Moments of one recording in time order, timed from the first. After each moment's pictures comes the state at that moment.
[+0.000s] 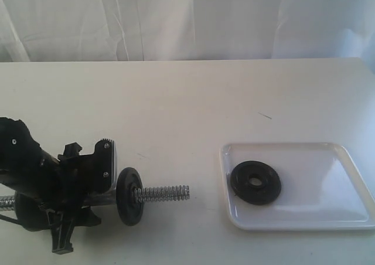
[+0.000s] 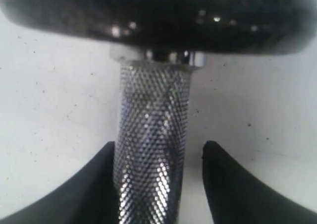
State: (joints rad) left arm -0.50 1.61 -0.67 -0.47 0.35 1.42; right arm 0.04 0.01 0.00 0.04 0.29 0.06
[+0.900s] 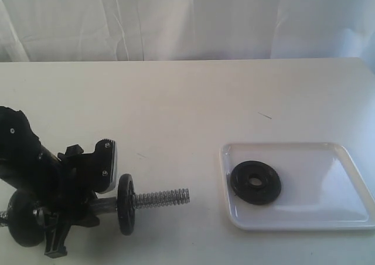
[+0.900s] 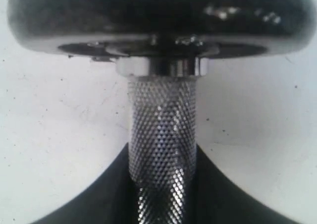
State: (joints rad) left arm -0.50 1.57 -0.71 -0.46 0.50 1.41; right arm 0.04 0.01 0.00 0.04 0.29 0.06
